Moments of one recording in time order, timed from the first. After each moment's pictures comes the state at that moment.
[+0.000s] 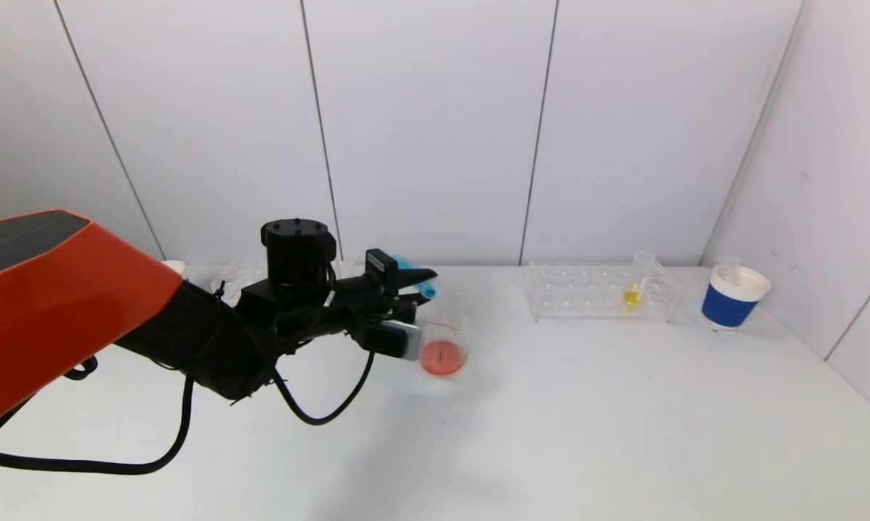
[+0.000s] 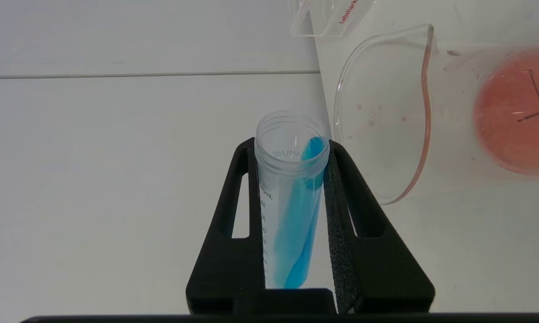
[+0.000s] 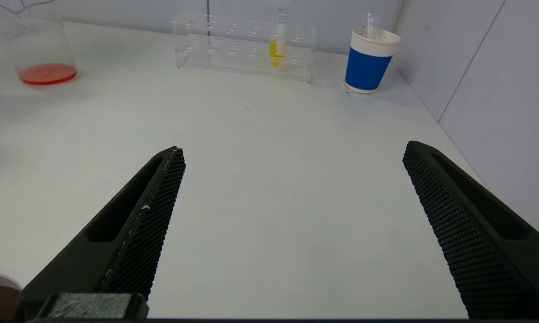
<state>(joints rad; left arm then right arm) -0.45 2.05 -0.98 -0.92 -0.50 1.57 0.00 0.00 0.00 0.01 0.03 -0.09</state>
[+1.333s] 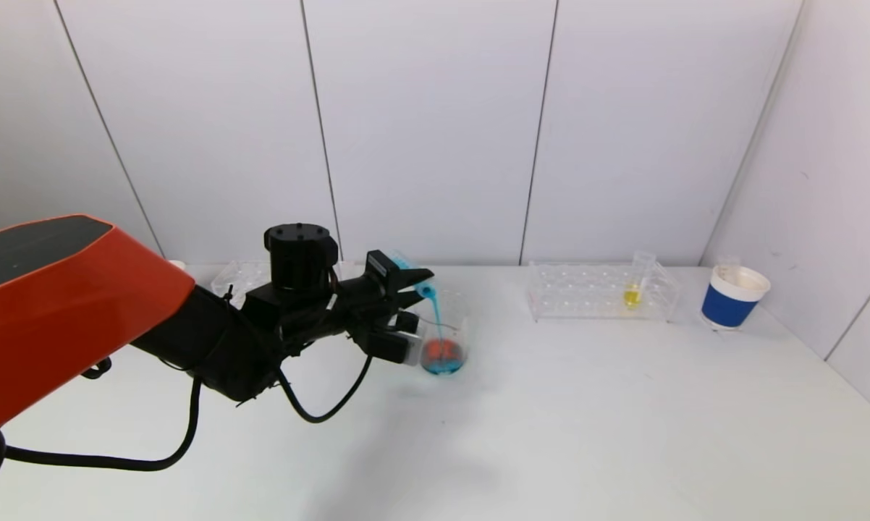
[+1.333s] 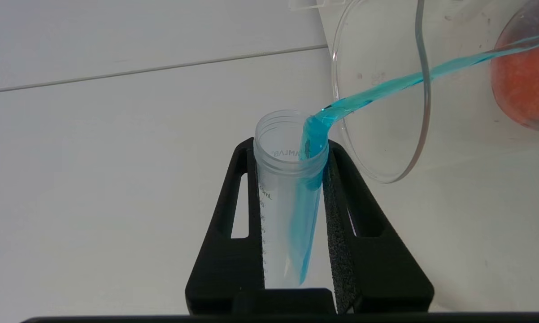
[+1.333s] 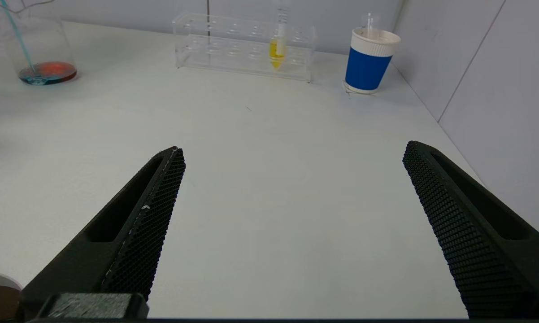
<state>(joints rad) -0.45 2.08 -0.98 -0.95 -0.46 1.69 0.00 0.00 0.00 0.01 0.03 -0.09</state>
